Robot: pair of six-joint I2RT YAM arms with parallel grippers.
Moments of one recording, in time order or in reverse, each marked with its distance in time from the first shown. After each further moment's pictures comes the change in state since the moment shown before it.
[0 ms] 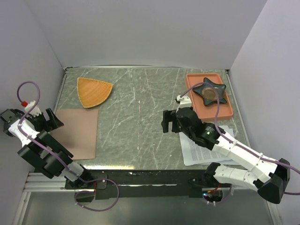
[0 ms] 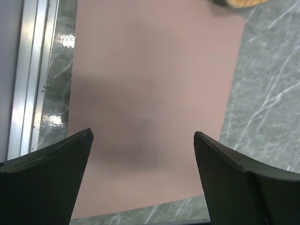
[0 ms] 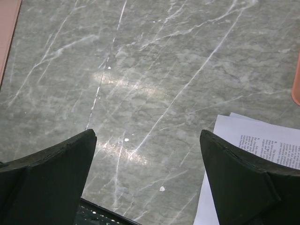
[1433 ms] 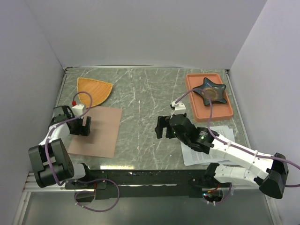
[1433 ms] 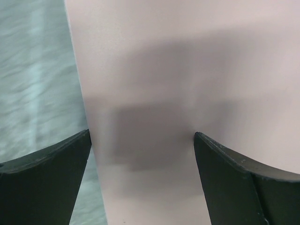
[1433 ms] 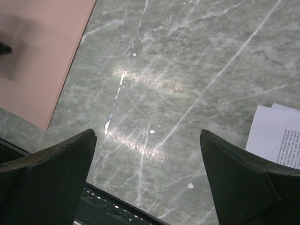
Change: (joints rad) left arm -0.549 -0.121 -0.435 0.457 -0.372 0.016; right arm 0.123 0.024 -0.061 0.080 0.024 0.129
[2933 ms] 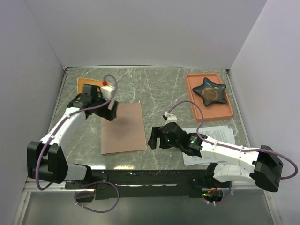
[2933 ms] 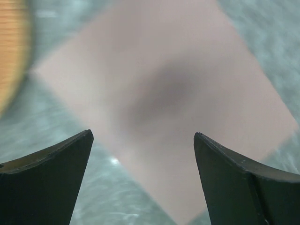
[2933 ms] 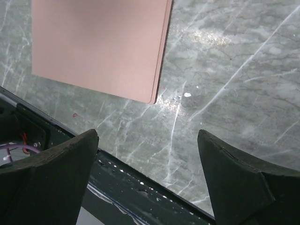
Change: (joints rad) left arm -0.627 0.040 0.373 -0.229 -0.005 -0.204; right arm 0.050 0.103 -0.153 0.148 -0.202 0.196
